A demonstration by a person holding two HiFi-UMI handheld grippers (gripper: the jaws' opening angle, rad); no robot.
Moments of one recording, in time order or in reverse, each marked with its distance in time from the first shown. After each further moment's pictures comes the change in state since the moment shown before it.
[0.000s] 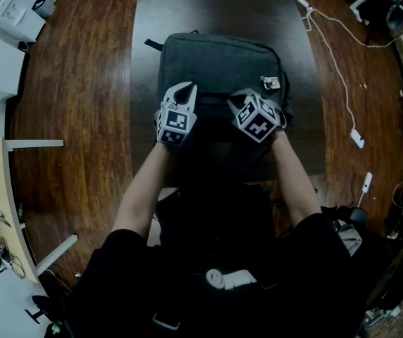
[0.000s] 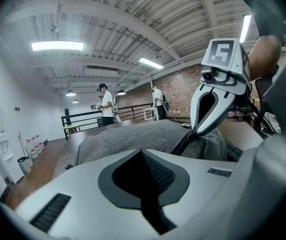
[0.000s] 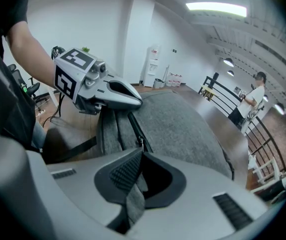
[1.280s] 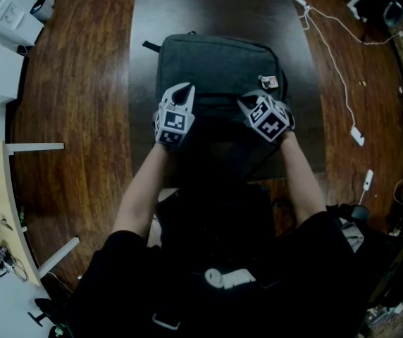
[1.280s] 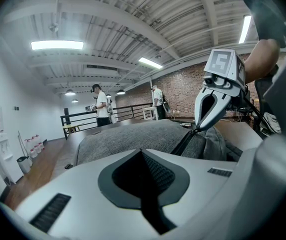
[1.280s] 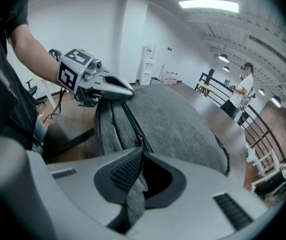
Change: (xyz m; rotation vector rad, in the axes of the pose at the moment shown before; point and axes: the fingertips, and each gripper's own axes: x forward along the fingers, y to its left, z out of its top) left arm 0.000 -0.001 0.001 -0.003 0.007 -0.007; right arm -0.011 -0.018 -0.036 0.052 0.004 -0.009
